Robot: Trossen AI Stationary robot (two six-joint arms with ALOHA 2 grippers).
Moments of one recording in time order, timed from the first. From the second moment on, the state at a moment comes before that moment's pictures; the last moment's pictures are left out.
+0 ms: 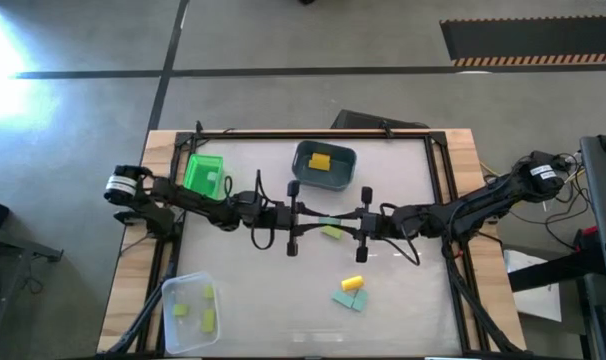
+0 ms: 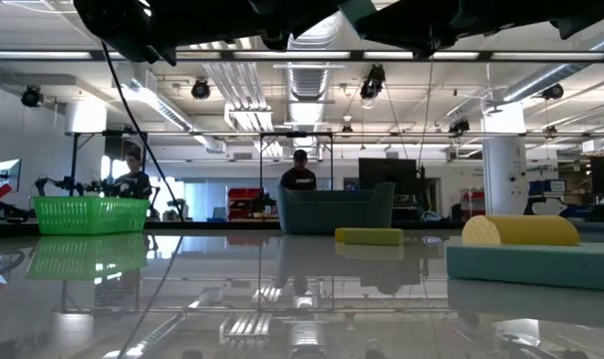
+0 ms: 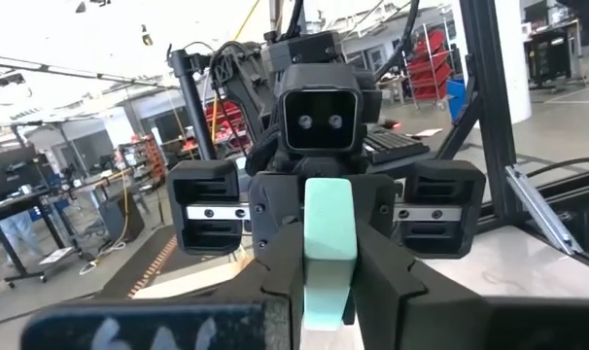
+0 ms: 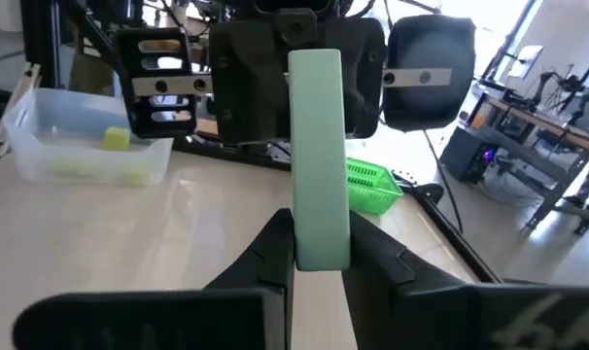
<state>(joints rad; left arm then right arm) -0.08 1.61 0.82 0.97 -0.01 0.29 0.25 1.30 0.60 0.60 0.37 -0.22</state>
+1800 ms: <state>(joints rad) 0.45 1.16 0.76 -0.88 -0.72 -0.58 0.26 1.28 0.62 0.51 0.76 0.02</state>
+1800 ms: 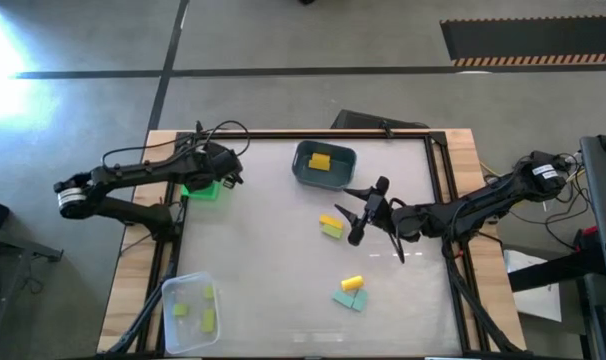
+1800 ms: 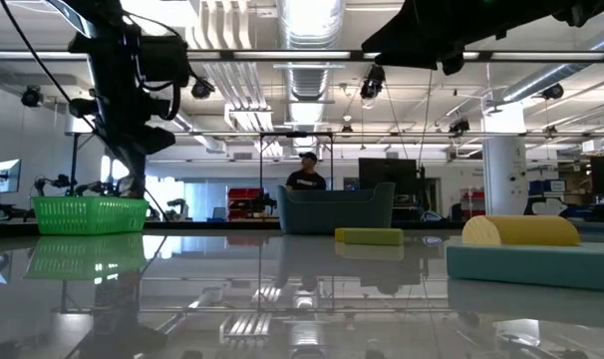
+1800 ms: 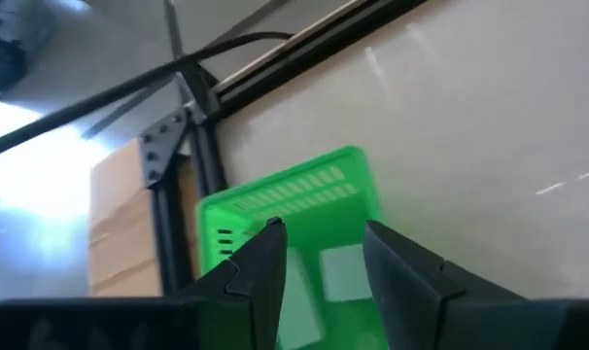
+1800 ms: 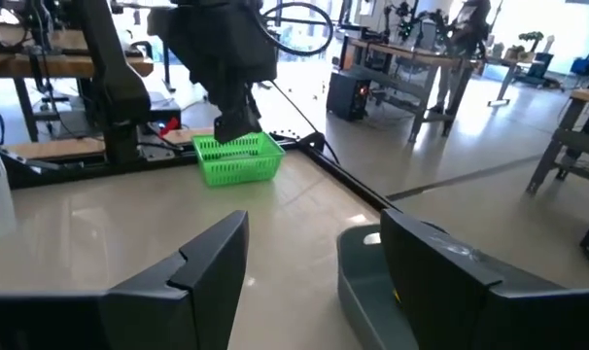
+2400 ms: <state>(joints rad) -0.03 1.07 0.81 -0.55 -0.70 -0.38 0.28 1.29 0.78 -0.15 0.62 0.52</state>
